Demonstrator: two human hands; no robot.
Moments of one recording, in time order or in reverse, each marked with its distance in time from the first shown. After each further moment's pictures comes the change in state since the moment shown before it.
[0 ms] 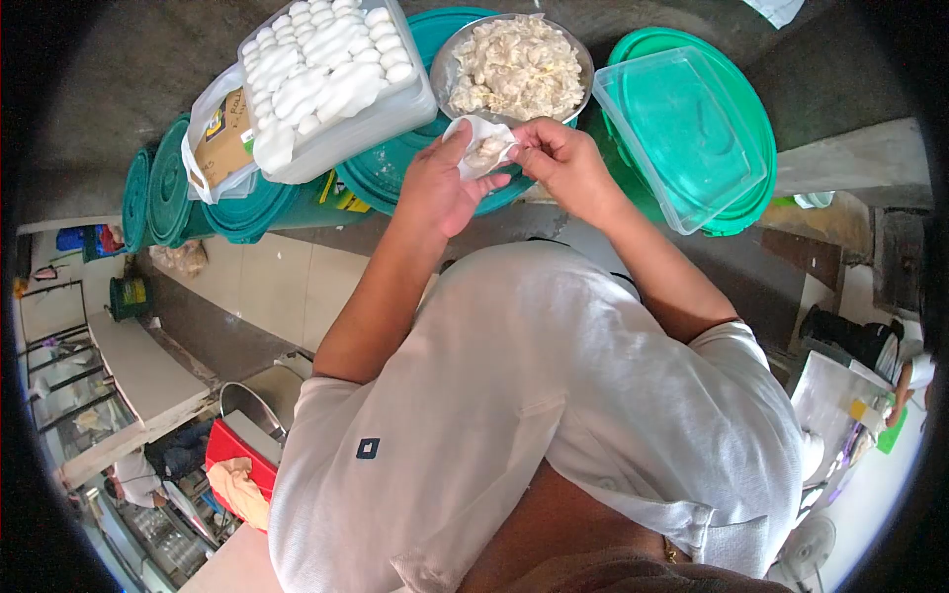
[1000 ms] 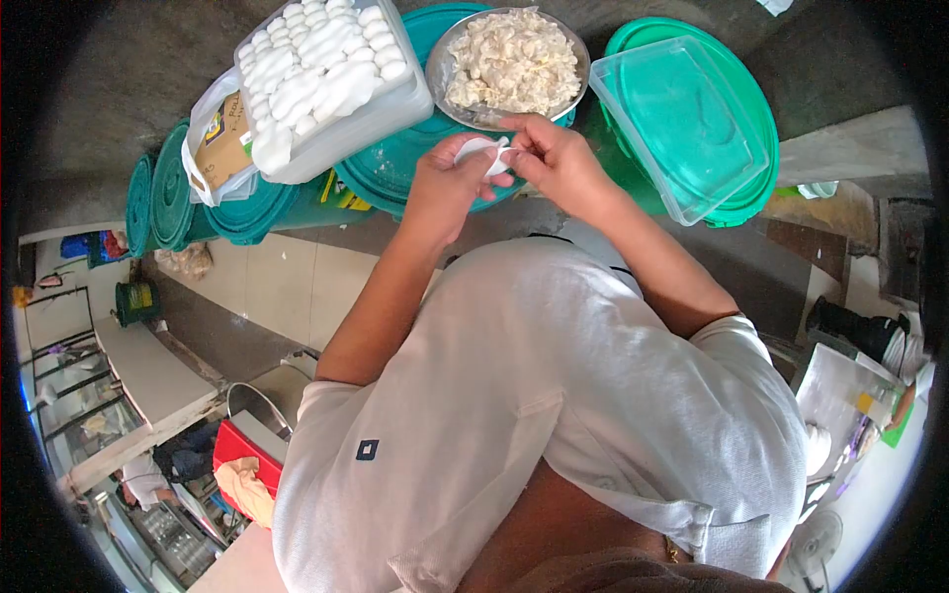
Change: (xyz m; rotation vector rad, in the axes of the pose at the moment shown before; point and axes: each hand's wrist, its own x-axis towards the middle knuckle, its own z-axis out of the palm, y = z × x) left_hand -0.014 -0.010 0.012 0.483 0.071 0.135; right_hand -0.005 0.006 -0.001 -0.212 -0.023 -0.106
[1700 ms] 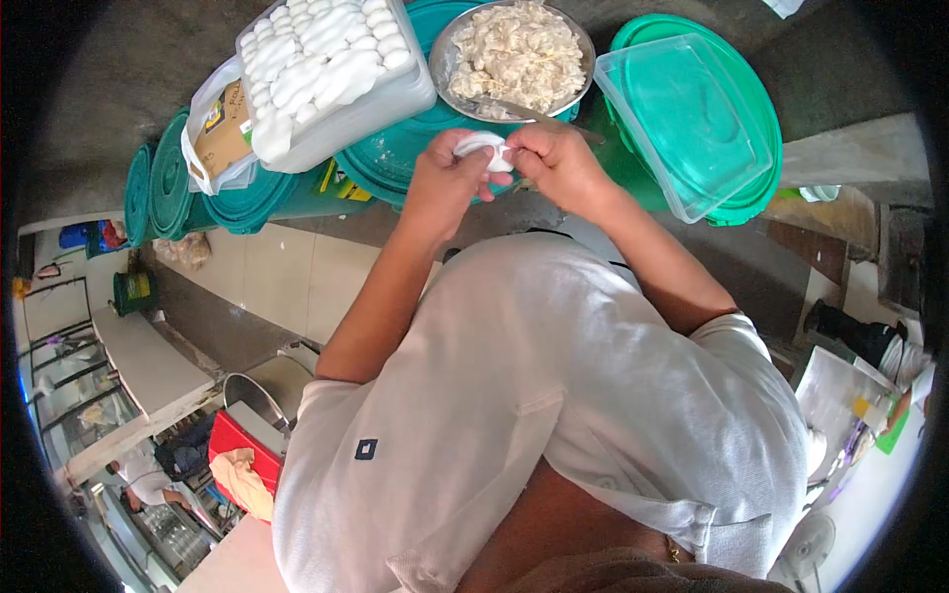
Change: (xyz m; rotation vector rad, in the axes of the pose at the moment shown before) left_hand -0.005 -0.007 -0.004 0.027 0.060 0.006; right_hand -0.001 0.018 0.001 -0.252 -0.093 -0.136
